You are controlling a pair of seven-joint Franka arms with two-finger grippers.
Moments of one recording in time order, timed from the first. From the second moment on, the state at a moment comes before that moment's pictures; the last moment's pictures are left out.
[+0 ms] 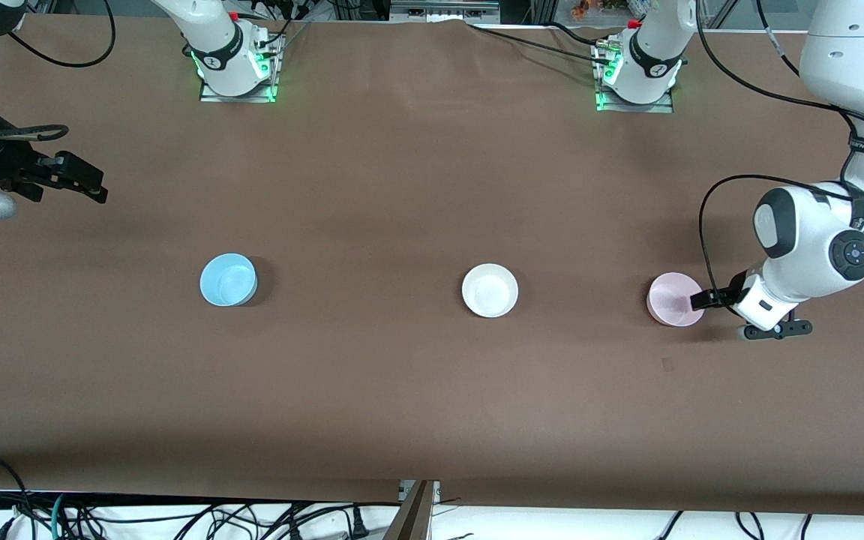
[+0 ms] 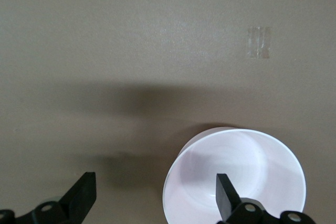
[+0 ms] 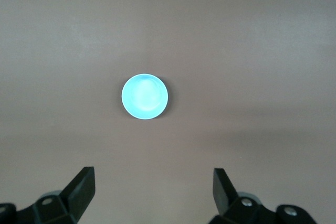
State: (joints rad) left arm 0.13 0.51 -0.01 -1.91 -0.01 2.37 0.00; right arm 0.04 0.06 0.01 -1.56 0.00 1.60 0.06
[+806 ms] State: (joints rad) left arm 0.13 0.55 -0.02 -1.92 -0.06 2.39 0.00; right arm 0.03 0.05 -0.02 -1.56 0.00 1.55 0.06
